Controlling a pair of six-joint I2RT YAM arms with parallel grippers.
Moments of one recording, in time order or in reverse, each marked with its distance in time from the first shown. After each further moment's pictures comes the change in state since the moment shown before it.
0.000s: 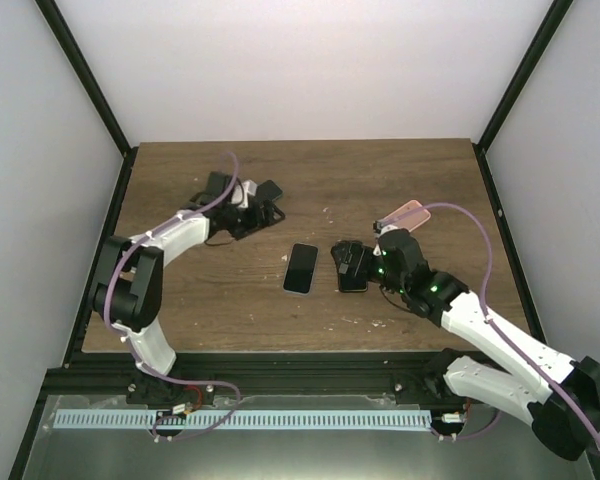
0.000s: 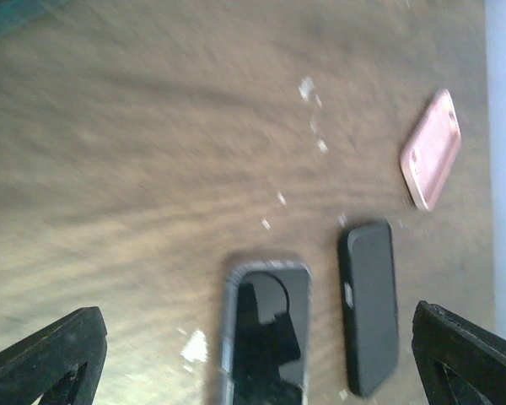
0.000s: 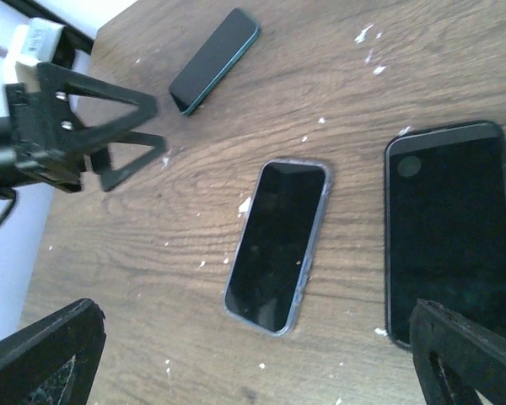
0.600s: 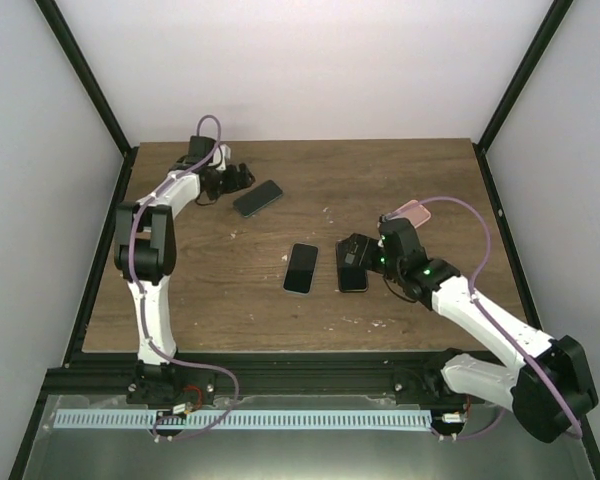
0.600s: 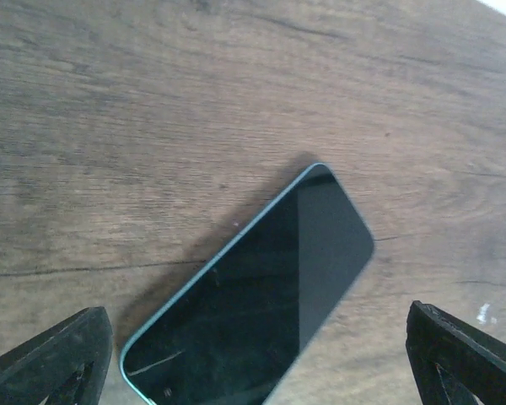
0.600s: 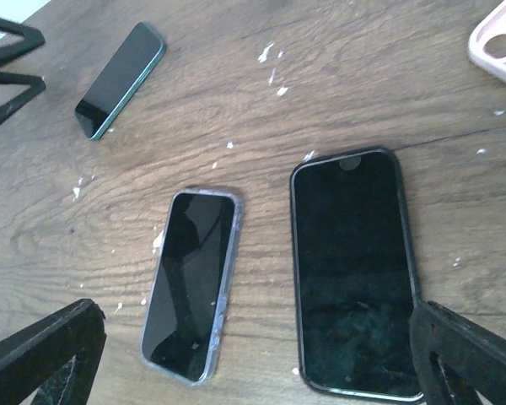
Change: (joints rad) left arm 0.230 0.372 0.539 -0.182 -0.193 0.205; right arm -0.124 0.141 0.018 0.005 0.024 -0.061
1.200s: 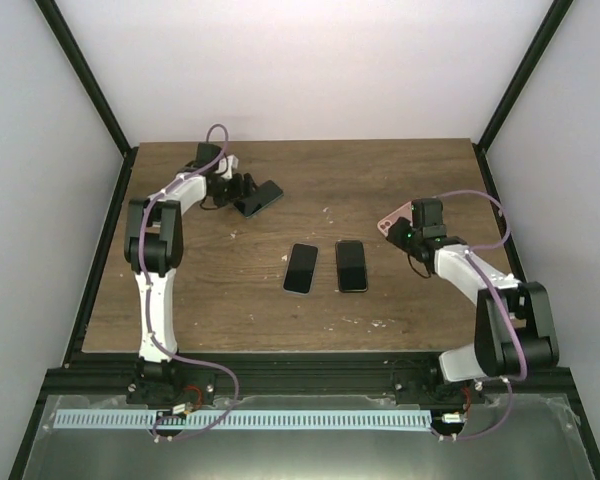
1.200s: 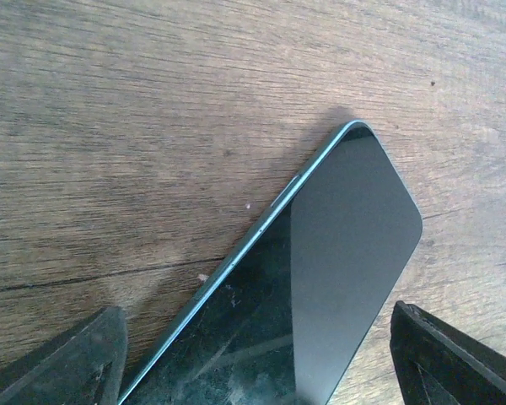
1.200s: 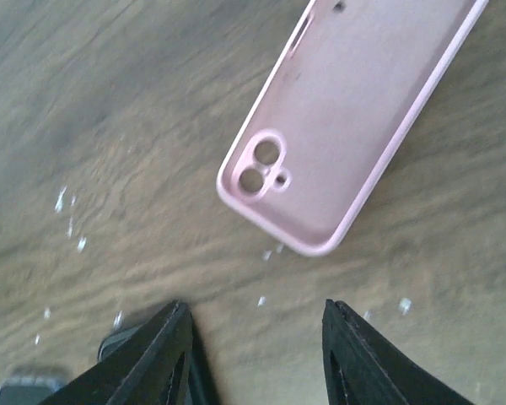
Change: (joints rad) left arm 0.002 0.169 0.098 -0.051 0.079 0.042; right arm -0.372 0.294 0.040 0.137 -0.040 -0.070
